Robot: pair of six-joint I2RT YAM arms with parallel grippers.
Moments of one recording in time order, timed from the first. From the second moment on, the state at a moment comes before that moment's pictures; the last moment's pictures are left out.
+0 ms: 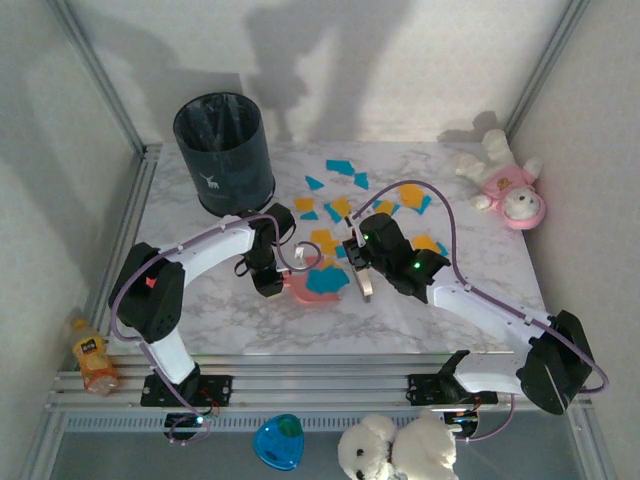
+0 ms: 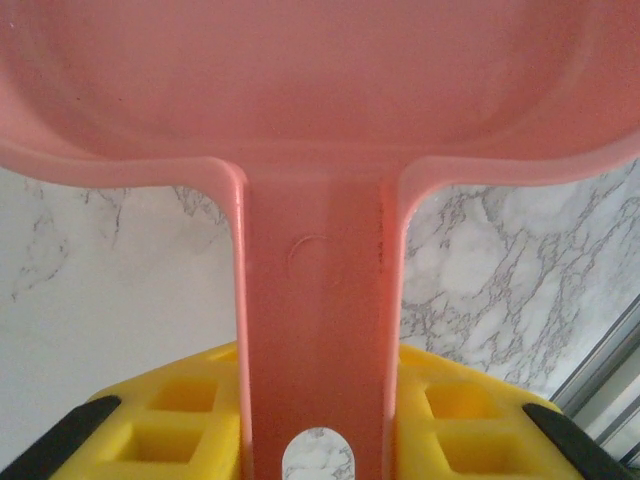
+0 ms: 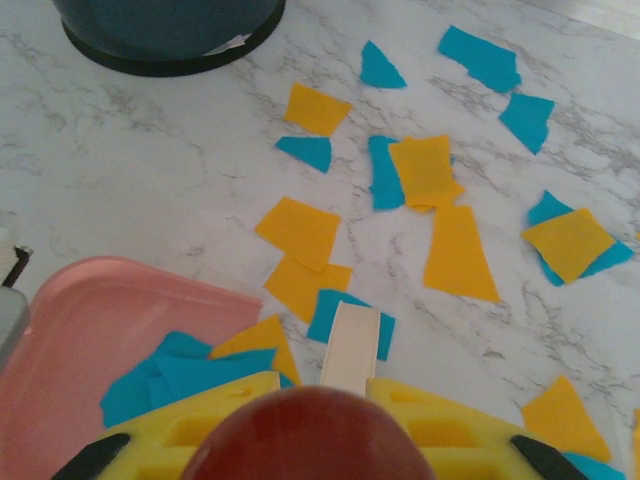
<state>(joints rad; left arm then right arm) -0.55 1.73 1.24 -1.10 0.14 0.61 0.80 1.24 0.90 -0.32 0.22 0.12</state>
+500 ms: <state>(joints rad) -0.56 1.74 1.24 -1.09 0.15 0.60 0.81 1.26 0.89 -0.24 0.09 0.19</state>
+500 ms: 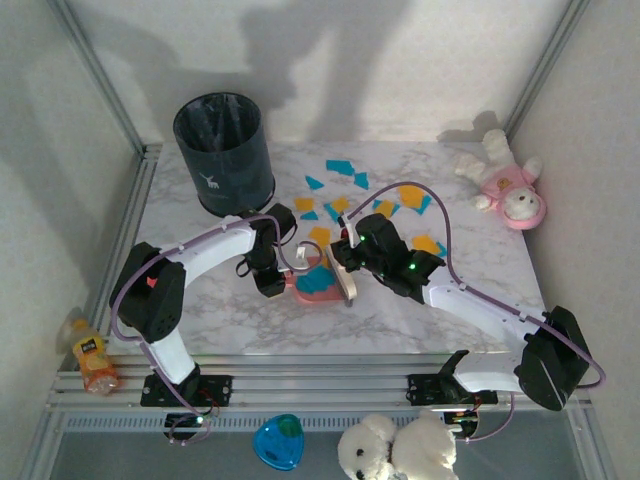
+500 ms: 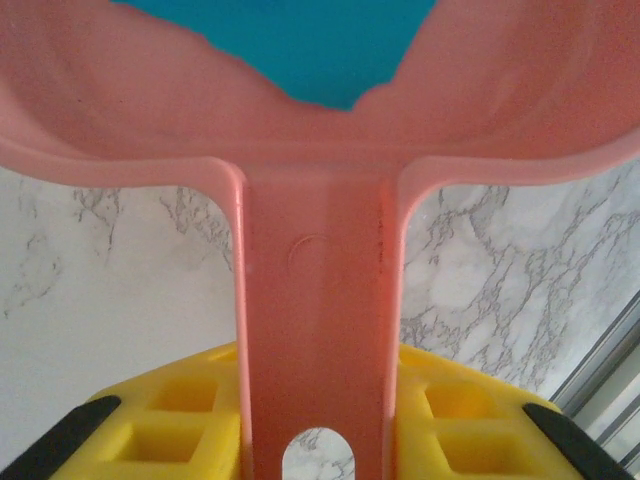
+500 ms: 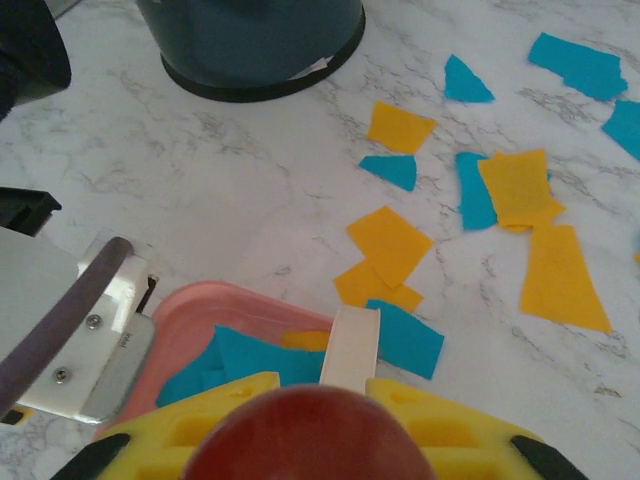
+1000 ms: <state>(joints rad) -0.56 1.74 1.22 -1.05 0.15 0.59 0.81 1.15 0.89 -0.27 0.13 0.17</state>
